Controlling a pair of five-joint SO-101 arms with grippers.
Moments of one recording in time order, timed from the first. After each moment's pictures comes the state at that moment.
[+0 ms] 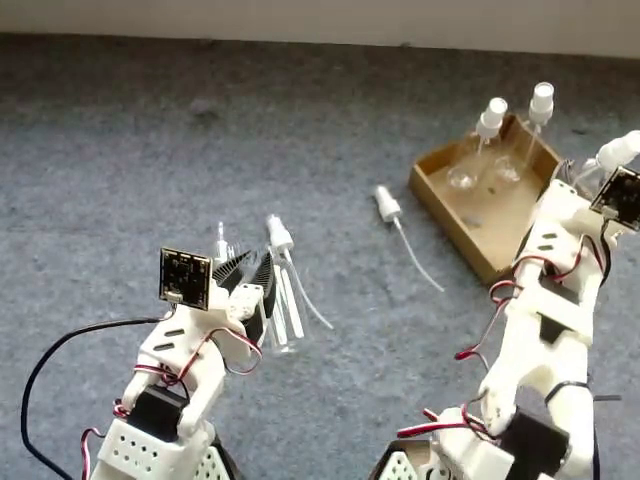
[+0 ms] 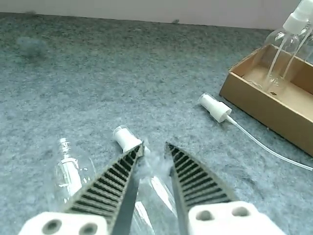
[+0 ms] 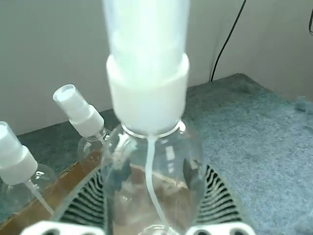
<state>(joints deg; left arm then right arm) 15.6 -103.9 96.0 36.4 18.5 22.9 -16.0 52.5 -20.2 -0.9</state>
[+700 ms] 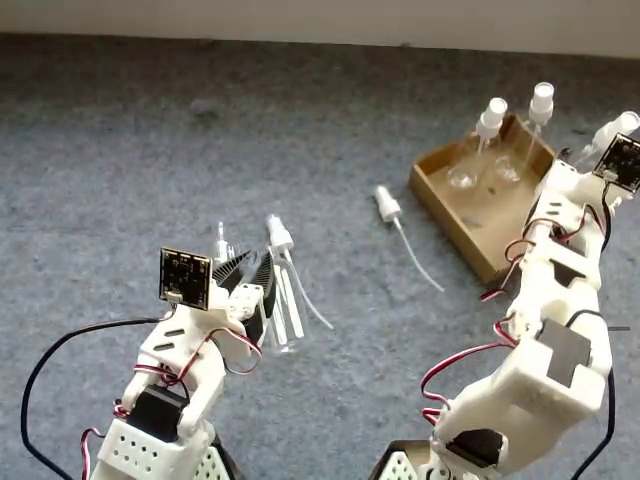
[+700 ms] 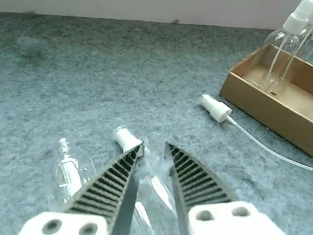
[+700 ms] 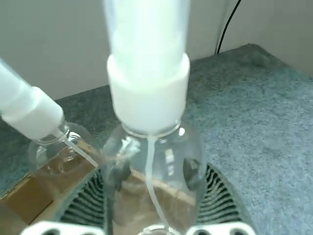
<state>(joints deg) 15.6 -103.9 96.0 36.4 18.5 23.0 13.0 28.4 -20.2 -0.9</state>
